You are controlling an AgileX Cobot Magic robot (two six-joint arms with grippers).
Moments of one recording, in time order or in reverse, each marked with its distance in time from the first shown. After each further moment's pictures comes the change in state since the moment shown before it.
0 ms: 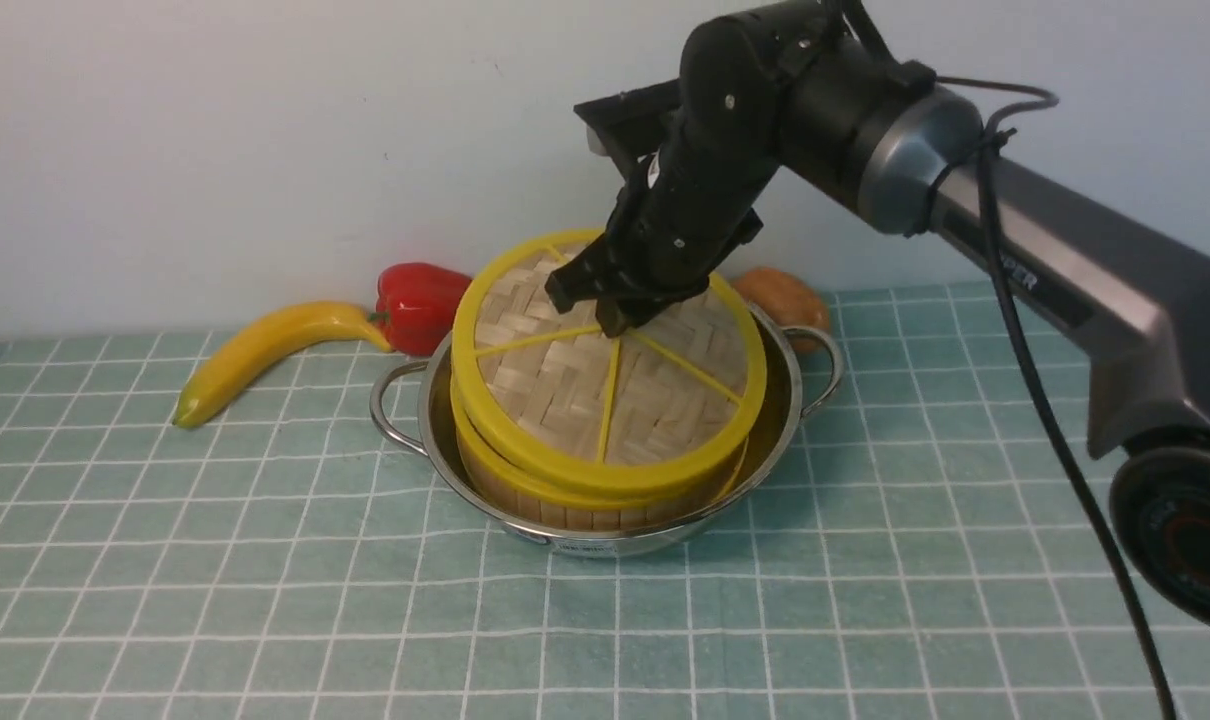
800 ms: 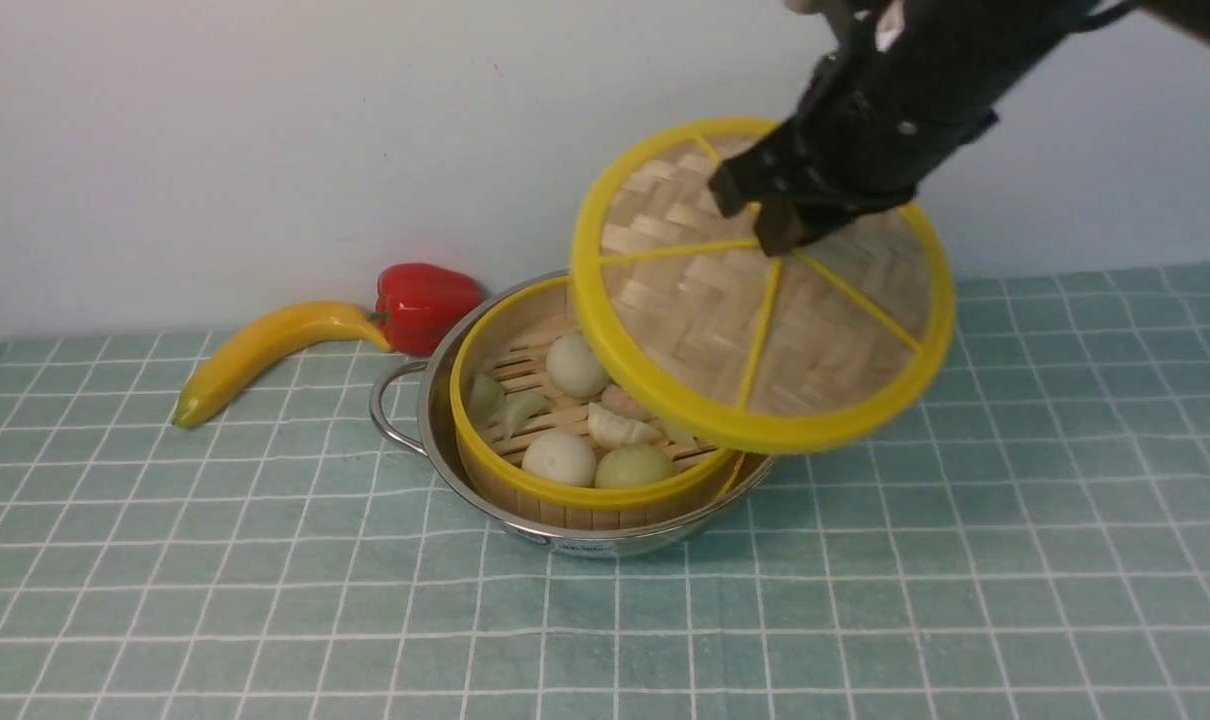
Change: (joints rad) right arm -0.054 -0.402 0.334 -0.076 -0.006 0.057; left arm 0.000 0.000 0.000 -0.001 -0.001 0.000
